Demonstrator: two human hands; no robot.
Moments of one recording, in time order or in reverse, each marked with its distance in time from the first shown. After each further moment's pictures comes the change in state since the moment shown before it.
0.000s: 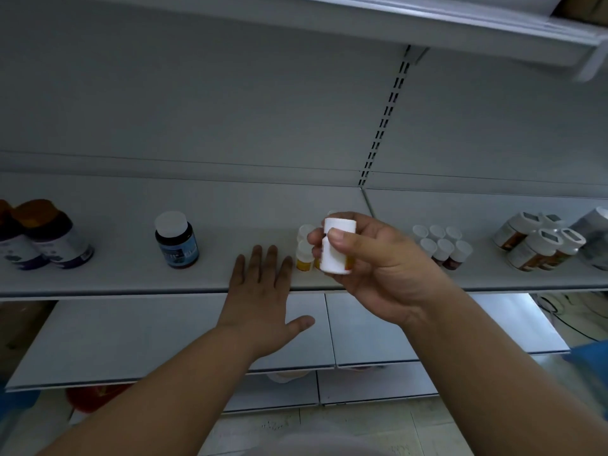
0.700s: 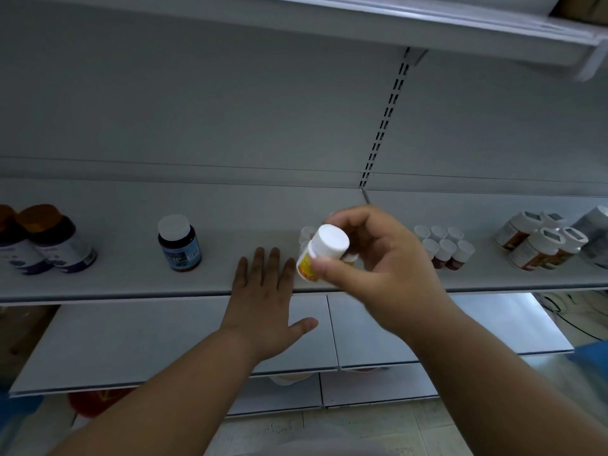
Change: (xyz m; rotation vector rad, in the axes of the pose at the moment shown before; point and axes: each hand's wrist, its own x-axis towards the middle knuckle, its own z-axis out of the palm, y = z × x) left_hand -0.001 -0.002 0.000 -0.020 0.017 0.028; right_hand -0.017 0.006 0.006 -0.740 0.054 -0.516
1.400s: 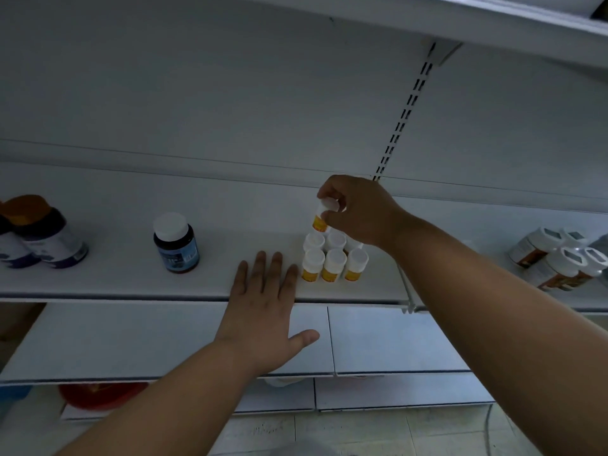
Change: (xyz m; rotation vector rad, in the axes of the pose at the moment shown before) left_hand 0.001 0.000 0.000 0.004 -0.004 0.000; right_hand 0.129 0.076 -0.026 -0.784 -0.203 0.102
